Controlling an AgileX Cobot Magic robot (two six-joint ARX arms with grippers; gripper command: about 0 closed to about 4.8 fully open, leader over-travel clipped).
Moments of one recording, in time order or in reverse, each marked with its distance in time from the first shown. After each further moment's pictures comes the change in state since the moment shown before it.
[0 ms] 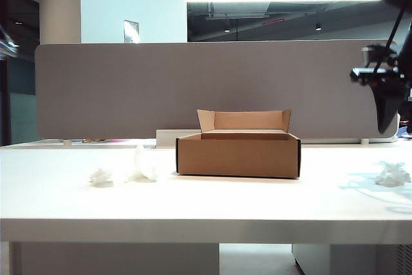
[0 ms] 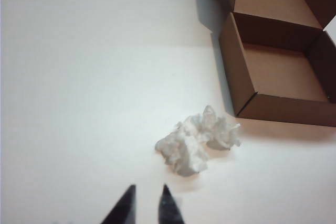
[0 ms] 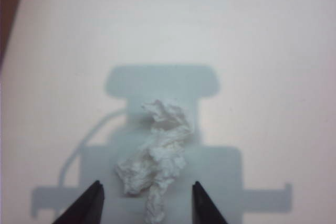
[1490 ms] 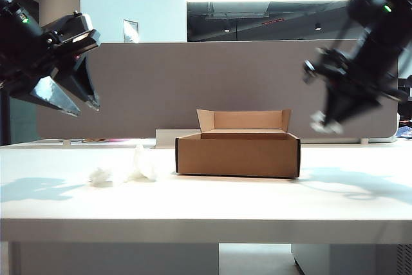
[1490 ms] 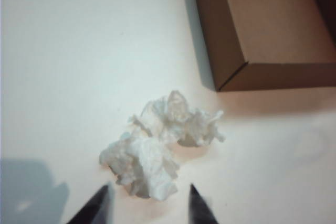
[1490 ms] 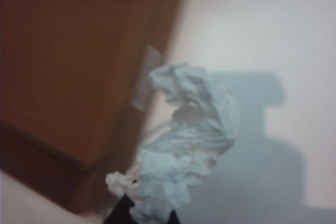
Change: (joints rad) left arm -0.141 0.537 0.248 0.036 0.024 0.024; right arm 0.076 0.184 0.194 0.082 -0.280 0.000
